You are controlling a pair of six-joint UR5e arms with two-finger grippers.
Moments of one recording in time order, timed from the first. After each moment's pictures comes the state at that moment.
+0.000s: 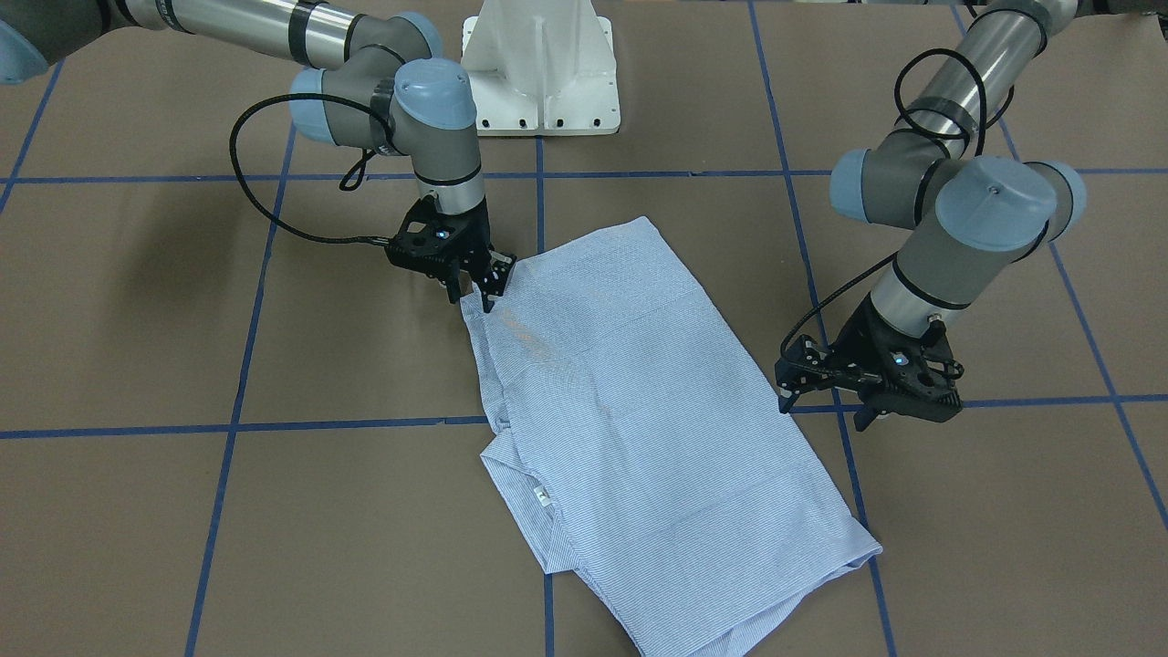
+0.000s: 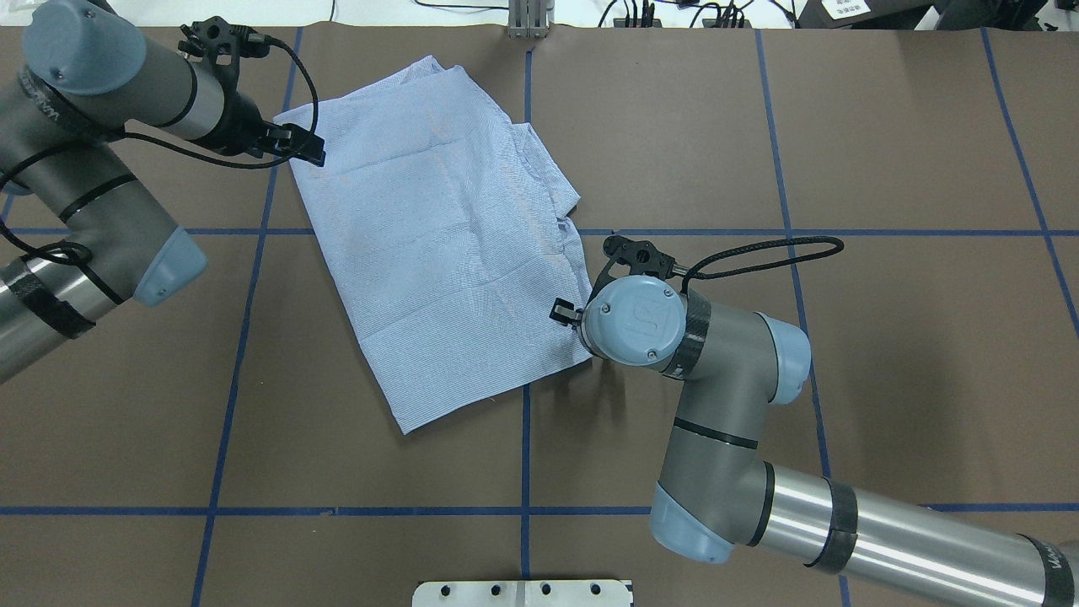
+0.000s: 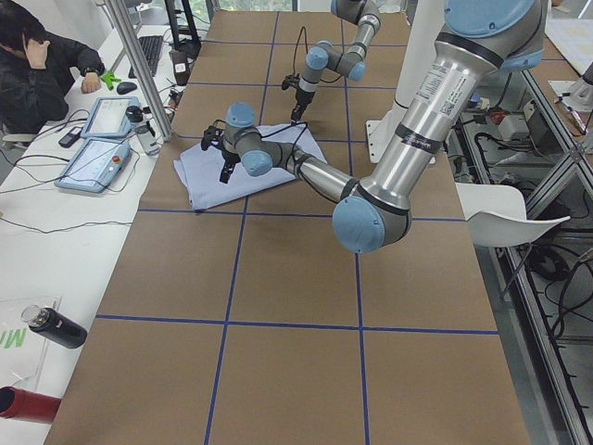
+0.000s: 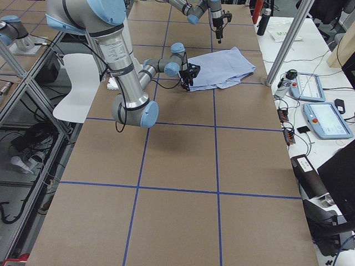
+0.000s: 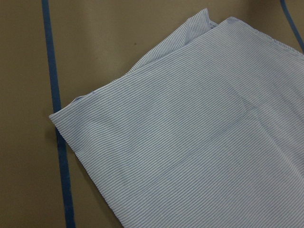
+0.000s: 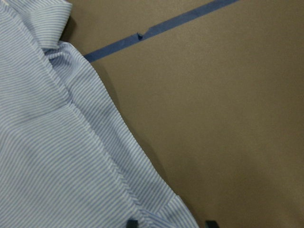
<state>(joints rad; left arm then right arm) -0.93 -2.07 -1.46 -2.13 -2.04 -0.81 0.41 -0.98 1.64 -1.40 1.58 1.68</state>
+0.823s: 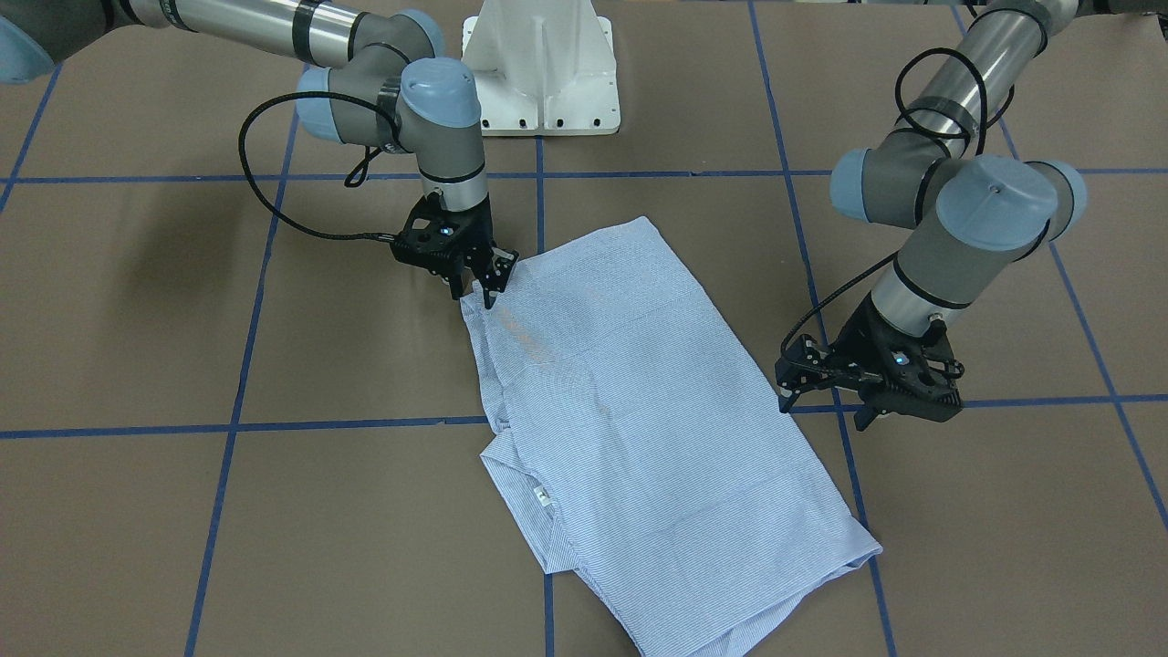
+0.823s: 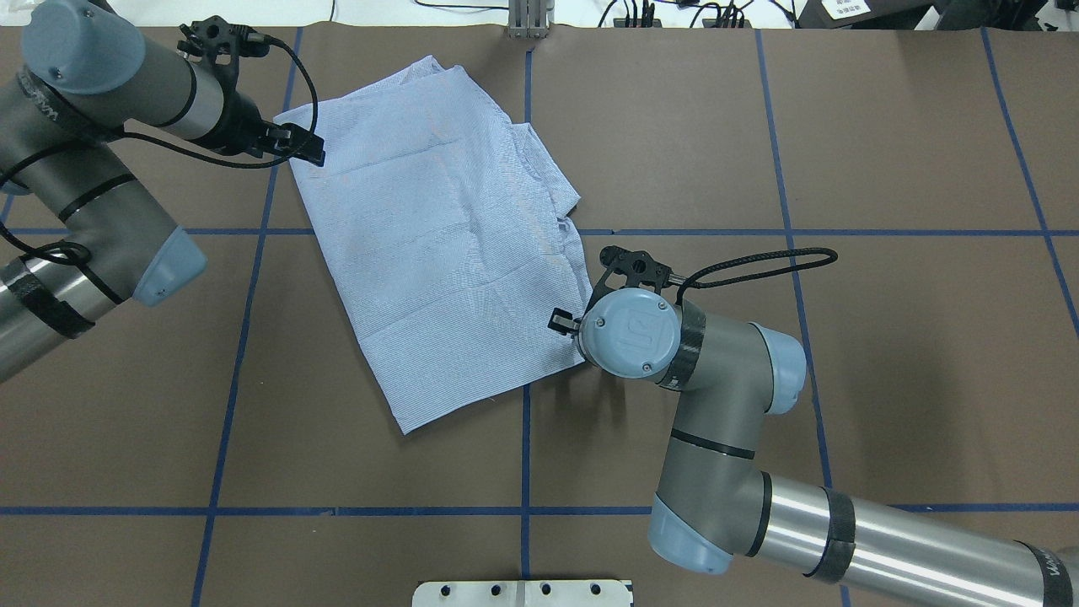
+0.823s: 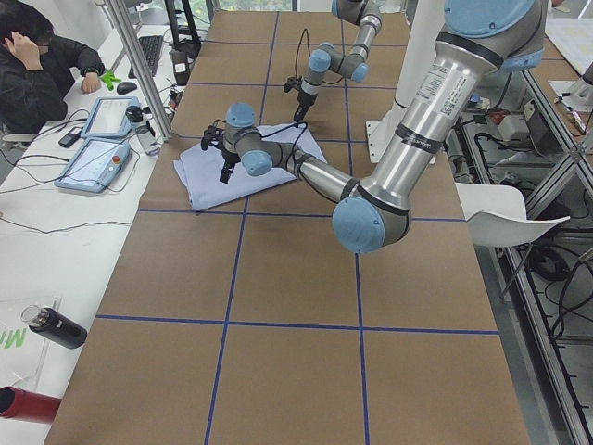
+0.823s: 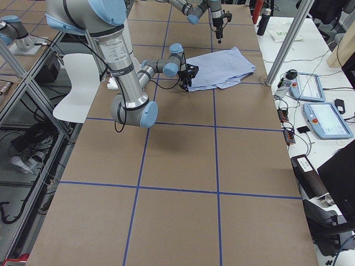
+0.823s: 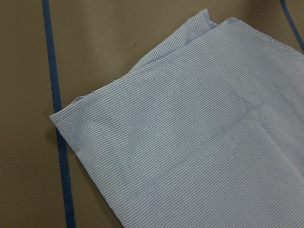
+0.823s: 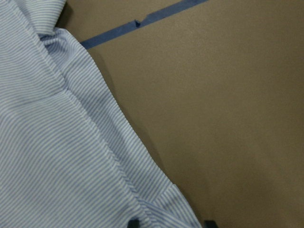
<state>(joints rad) -0.93 -2.07 -1.46 -2.13 -2.04 -0.81 0.39 -0.98 1.64 -1.41 1.57 1.68</state>
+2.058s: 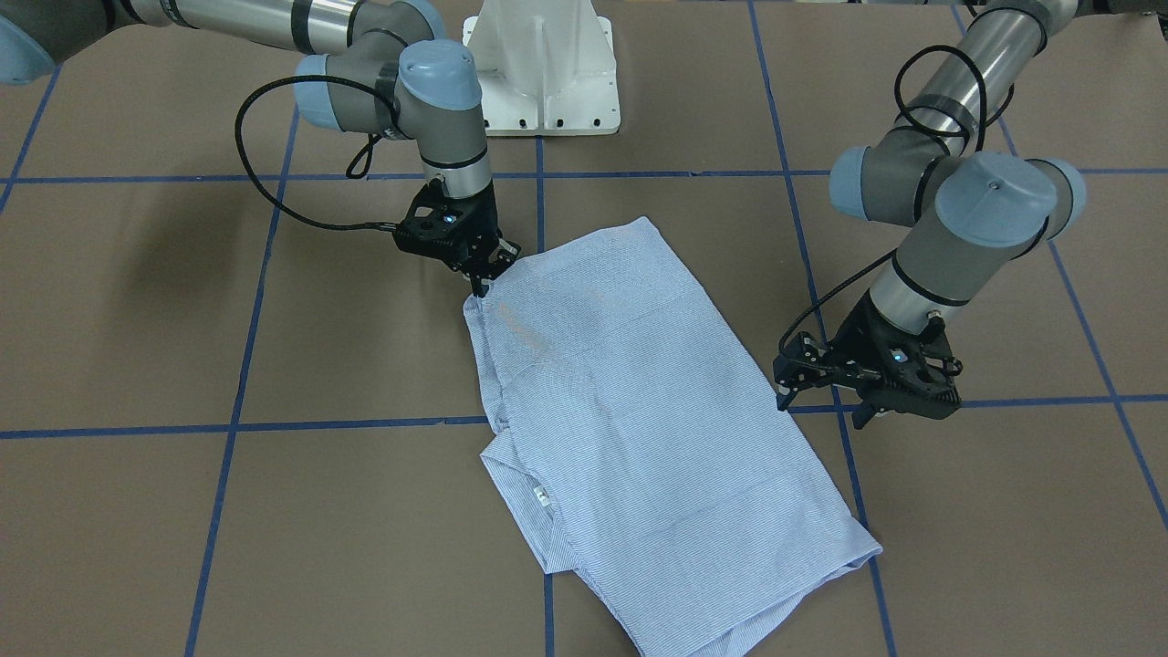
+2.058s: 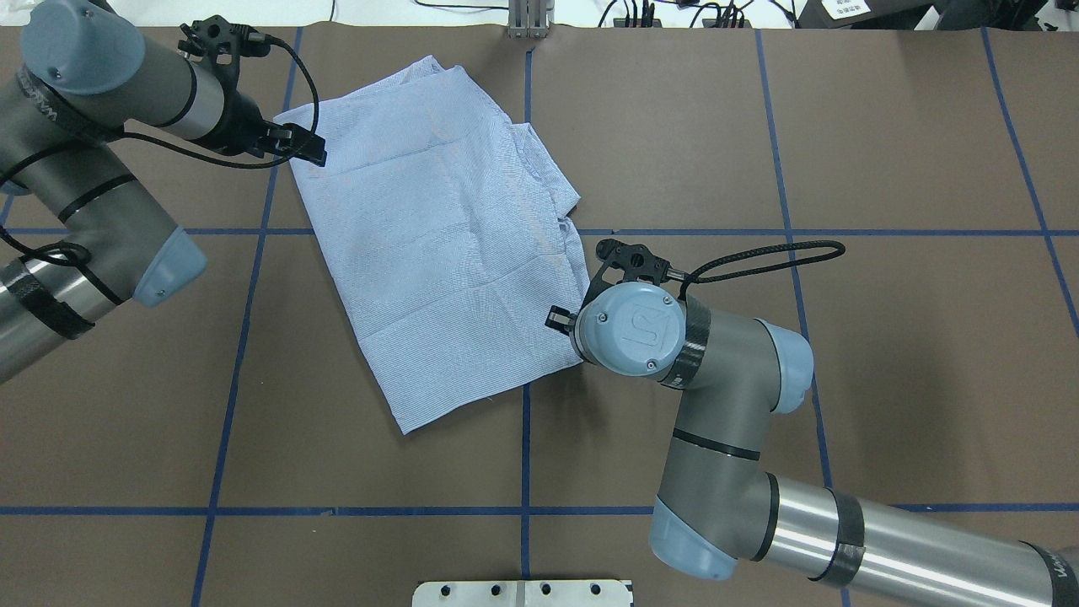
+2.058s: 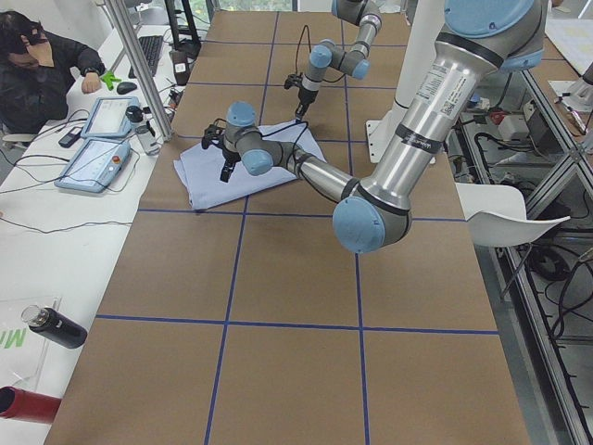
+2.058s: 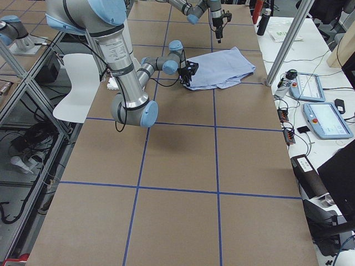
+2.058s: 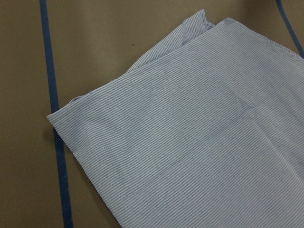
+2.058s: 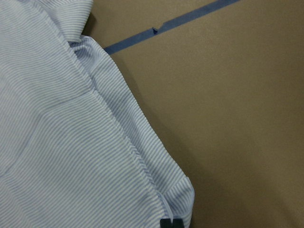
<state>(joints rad) -0.93 -2.07 -1.47 -2.13 -2.04 -0.82 0.40 -0.99 1.71 -1.44 1.57 1.68</state>
